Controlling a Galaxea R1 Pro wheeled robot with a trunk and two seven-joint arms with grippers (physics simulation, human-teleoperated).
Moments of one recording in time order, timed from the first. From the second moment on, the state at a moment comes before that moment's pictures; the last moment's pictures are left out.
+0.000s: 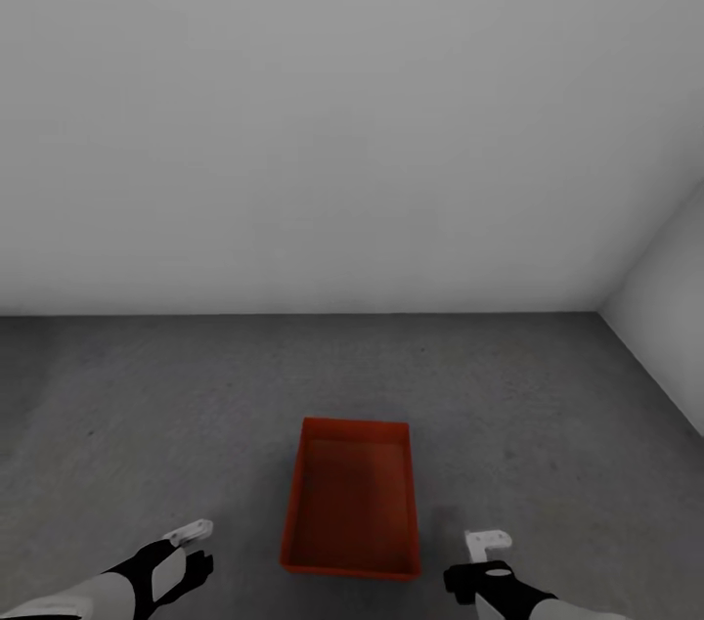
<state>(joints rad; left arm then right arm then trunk) -0.67 0.10 -0.01 0.00 0.38 0.23 0.18 -0.62 0.03 0.28 0.03 -0.20 0.00 -0.12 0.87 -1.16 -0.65</state>
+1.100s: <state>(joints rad) -0.63 0.10 -0.01 0.00 0.39 0.23 0.18 -0.56 0.04 0.28 0.03 -0.20 -0.02 -0.13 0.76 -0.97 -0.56</state>
